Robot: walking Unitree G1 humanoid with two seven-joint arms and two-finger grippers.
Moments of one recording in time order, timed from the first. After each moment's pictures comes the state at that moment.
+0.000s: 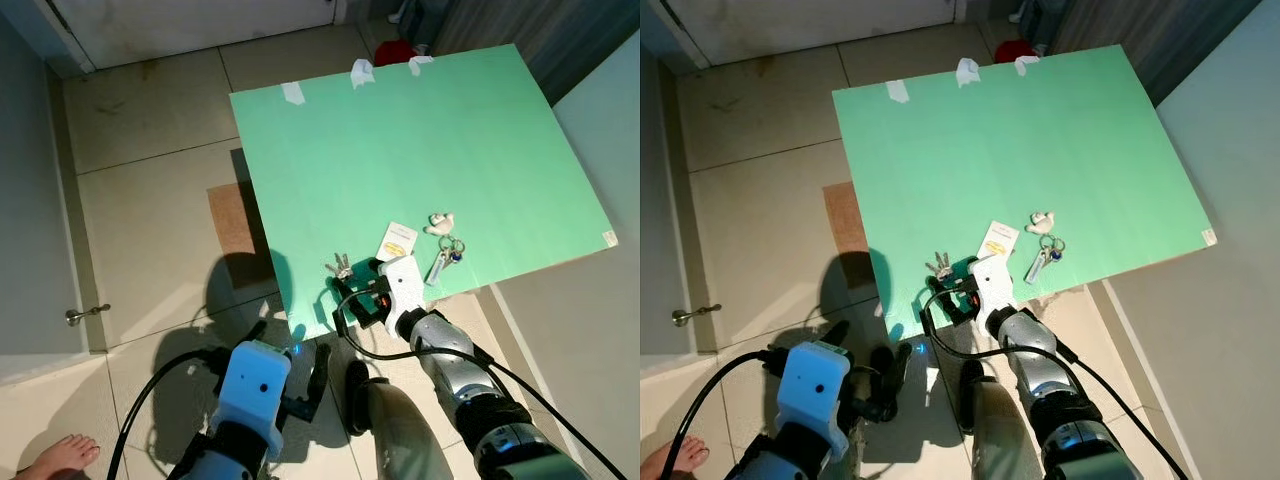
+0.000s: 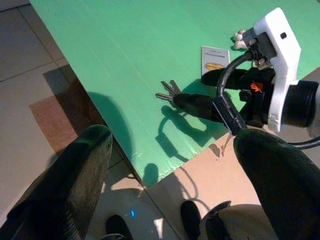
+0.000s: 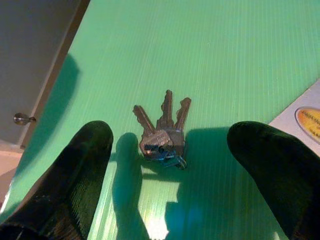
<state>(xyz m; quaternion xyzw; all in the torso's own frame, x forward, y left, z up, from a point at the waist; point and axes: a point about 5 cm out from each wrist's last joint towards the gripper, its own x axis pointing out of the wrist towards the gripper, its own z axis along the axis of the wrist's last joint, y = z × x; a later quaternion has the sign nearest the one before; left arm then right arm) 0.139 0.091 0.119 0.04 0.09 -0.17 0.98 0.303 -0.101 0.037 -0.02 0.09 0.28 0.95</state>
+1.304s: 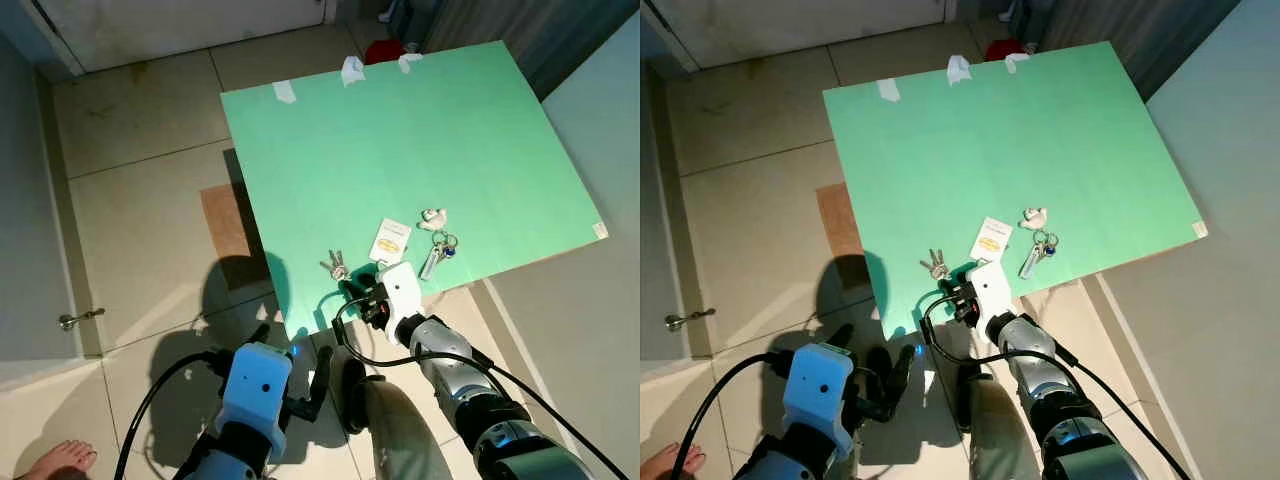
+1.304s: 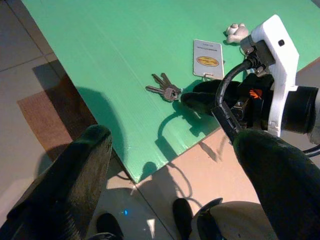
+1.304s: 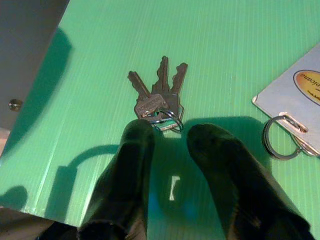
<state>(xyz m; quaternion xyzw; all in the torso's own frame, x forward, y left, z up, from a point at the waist) 0.141 0.088 0.111 0.03 0.10 -0.17 0.98 0.299 -0.102 0.027 -0.03 0.11 0.29 0.95</state>
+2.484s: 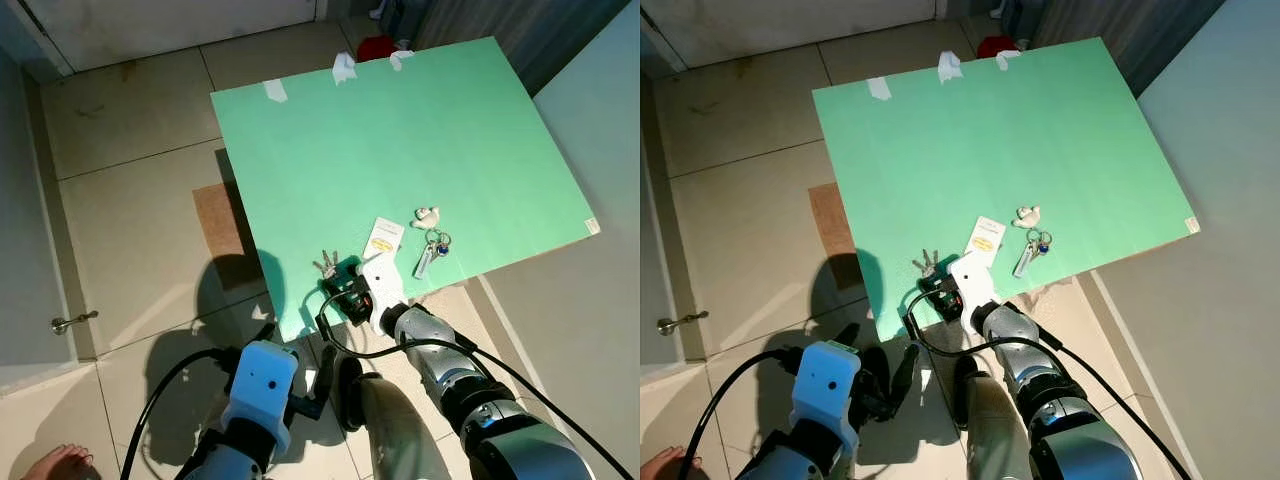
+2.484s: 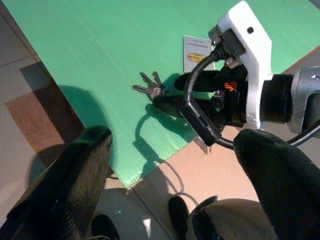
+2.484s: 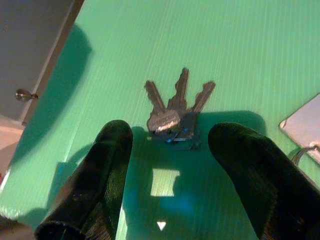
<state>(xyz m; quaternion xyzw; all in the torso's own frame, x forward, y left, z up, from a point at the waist) 0.145 0.085 0.106 0.03 0.10 -0.18 0.98 0.309 -0.082 0.035 -0.06 0.12 0.32 0.94</state>
